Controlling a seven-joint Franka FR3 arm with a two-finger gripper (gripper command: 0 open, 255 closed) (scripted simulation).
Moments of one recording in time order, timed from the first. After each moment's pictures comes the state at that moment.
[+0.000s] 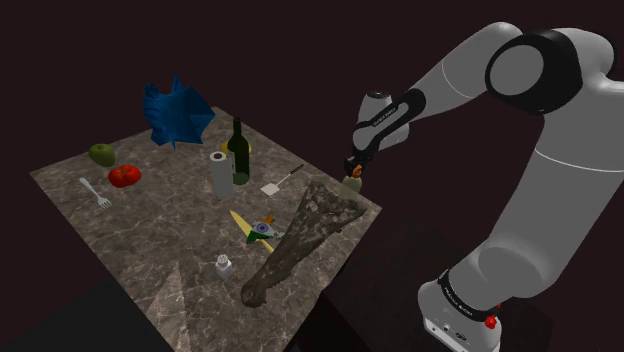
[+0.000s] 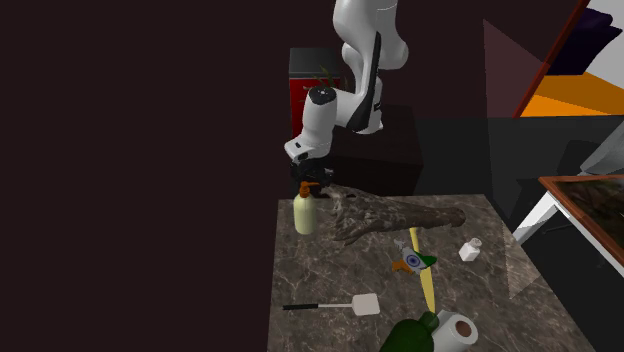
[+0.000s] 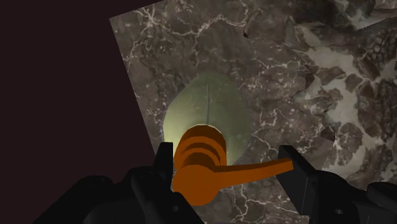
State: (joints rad) arm -0.13 0.32 -0.16 -2.31 -0.11 2.63 -0.09
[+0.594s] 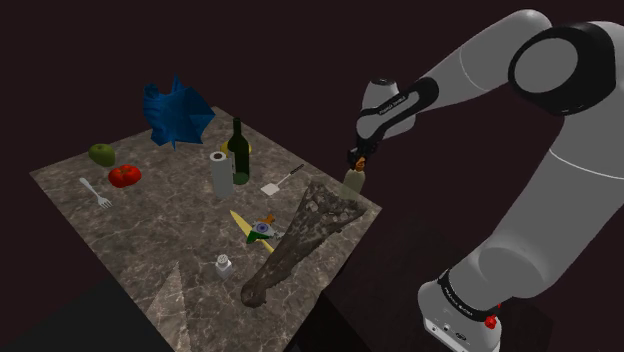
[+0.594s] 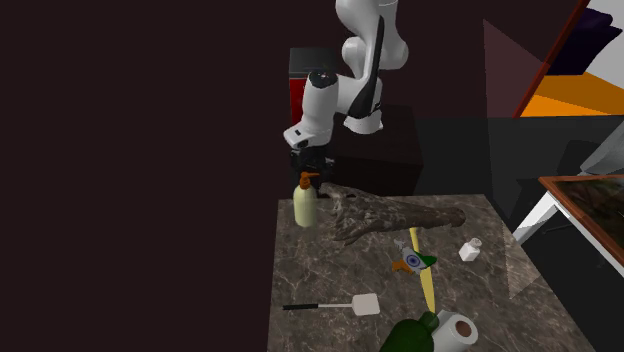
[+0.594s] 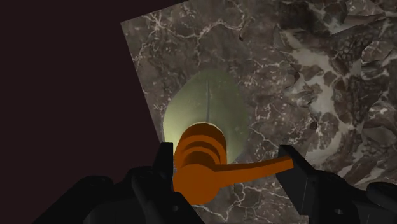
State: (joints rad) arm -0.12 0.22 -0.17 -2.31 -0.12 2.54 -0.09
